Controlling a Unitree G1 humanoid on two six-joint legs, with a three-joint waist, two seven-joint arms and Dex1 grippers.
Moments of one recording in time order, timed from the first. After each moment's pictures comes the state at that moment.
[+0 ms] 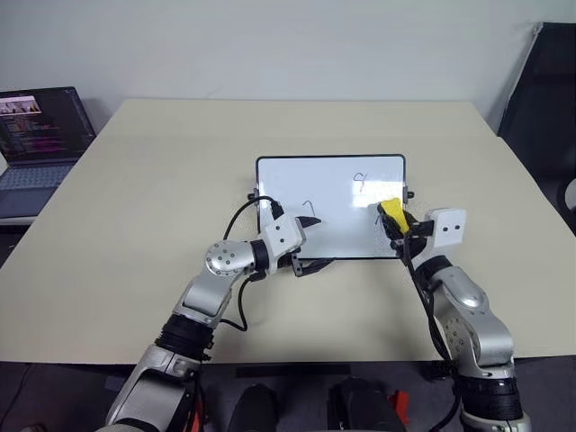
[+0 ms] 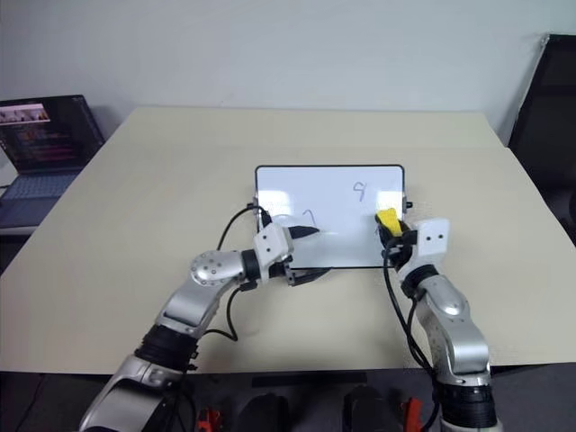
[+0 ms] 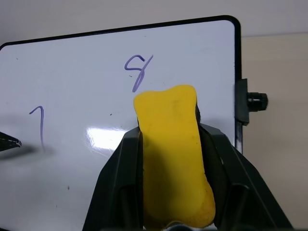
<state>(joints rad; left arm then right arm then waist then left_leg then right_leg) -0.48 0.37 -0.26 0.17 -0.06 -0.02 -0.87 -0.20 -0.19 -0.05 -0.28 0.28 0.41 0.20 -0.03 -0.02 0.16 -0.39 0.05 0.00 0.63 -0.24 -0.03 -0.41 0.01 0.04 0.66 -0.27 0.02</state>
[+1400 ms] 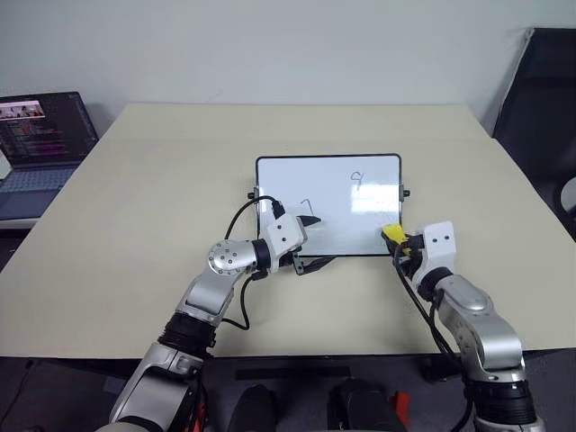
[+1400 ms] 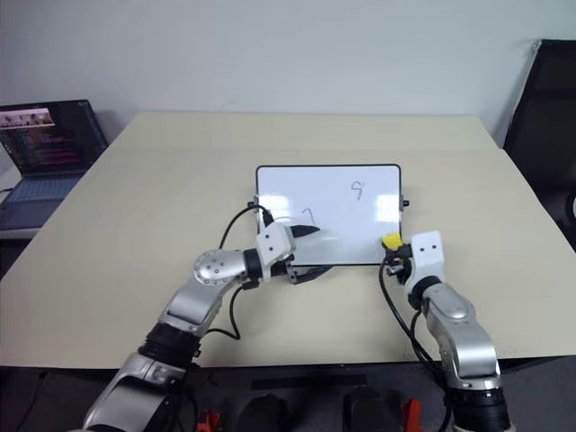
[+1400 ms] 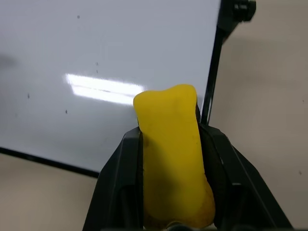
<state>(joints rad) -0.50 0.36 -0.26 0.20 -0.05 -0.03 -0.86 -0.14 -0.26 -0.04 -0.32 0.18 0.59 0.22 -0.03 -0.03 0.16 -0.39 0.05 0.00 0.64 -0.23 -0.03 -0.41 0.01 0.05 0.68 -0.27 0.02</state>
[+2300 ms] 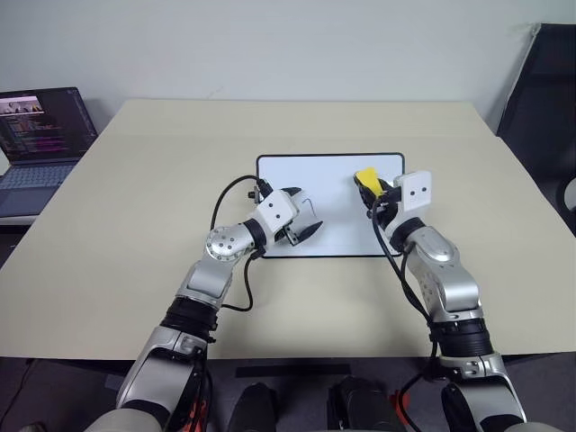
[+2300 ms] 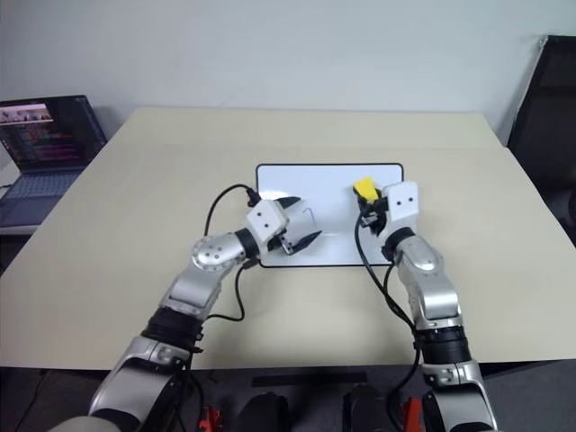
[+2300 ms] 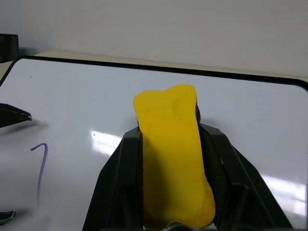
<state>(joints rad) -0.60 0.33 -0.20 0.33 0.04 -0.10 -0.64 -0.51 -0.18 0.00 0.06 0.16 0.28 0.28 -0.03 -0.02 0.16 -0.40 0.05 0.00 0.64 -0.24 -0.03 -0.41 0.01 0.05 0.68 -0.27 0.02</state>
